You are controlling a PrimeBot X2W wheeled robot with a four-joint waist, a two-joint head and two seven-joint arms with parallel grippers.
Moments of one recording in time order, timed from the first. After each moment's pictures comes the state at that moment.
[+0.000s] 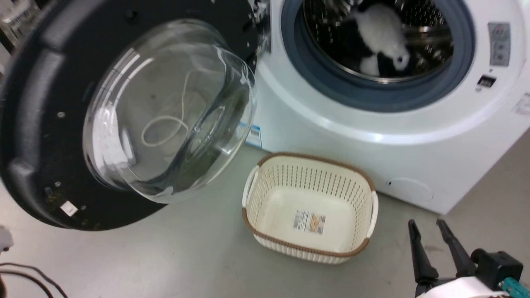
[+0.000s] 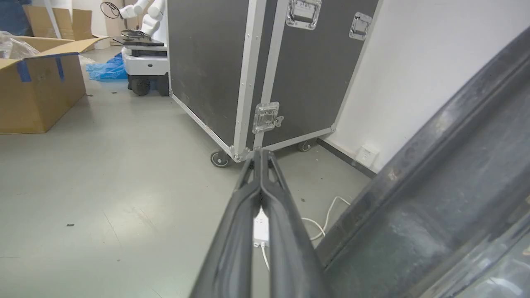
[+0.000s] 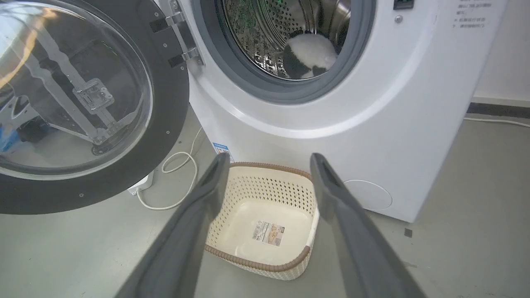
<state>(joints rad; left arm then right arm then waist) -0.23 0.29 0.51 0.18 -0.37 -0.02 -0.01 0.06 -0.05 -0.02 0.10 0.23 0.13 -0.17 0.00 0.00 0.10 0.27</state>
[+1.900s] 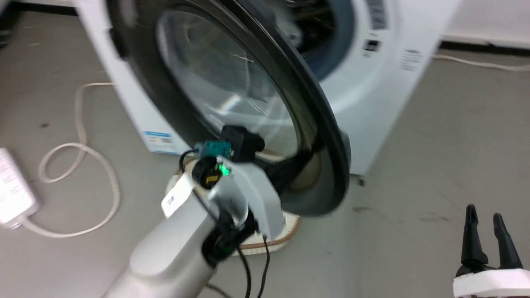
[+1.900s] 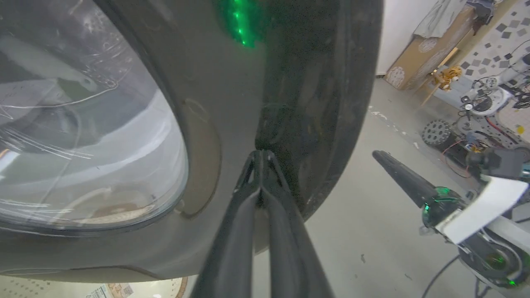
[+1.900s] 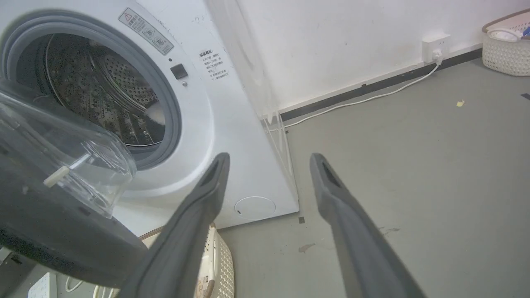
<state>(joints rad) -0.63 0.24 -0.72 0.20 -0.84 -0.13 0.19 -0.02 -0.05 -0.21 0.21 0.42 0.13 -0.26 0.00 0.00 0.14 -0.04</state>
